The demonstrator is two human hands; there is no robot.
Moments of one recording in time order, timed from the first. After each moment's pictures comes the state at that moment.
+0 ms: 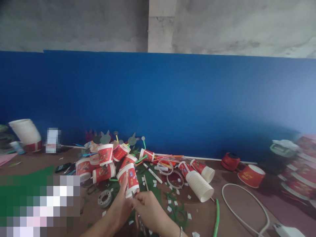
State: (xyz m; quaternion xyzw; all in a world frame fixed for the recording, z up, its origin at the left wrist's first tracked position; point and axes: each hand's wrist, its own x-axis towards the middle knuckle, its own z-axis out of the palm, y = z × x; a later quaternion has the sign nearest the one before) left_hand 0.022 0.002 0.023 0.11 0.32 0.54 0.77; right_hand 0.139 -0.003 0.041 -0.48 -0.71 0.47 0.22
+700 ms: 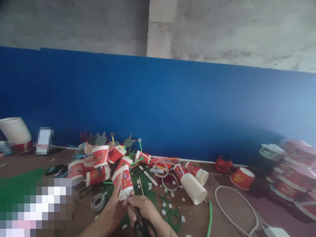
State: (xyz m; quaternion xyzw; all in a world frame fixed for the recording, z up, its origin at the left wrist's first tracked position) left_hand 0.020 0.005 0.014 0.10 0.29 0.54 0.79; right_hand 0.136 0.009 0.022 -0.38 -0.56 0.68 0.27
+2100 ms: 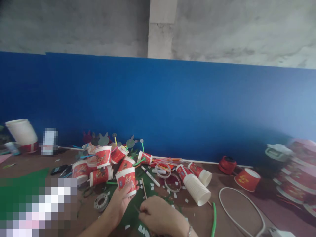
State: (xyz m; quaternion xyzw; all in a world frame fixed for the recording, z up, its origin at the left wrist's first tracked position) left_hand 0.020 0.007 0.020 0.19 0.35 0.63 0.67; right_hand 0.173 -0.004 0.071 -0.45 -0.85 0.26 0.05
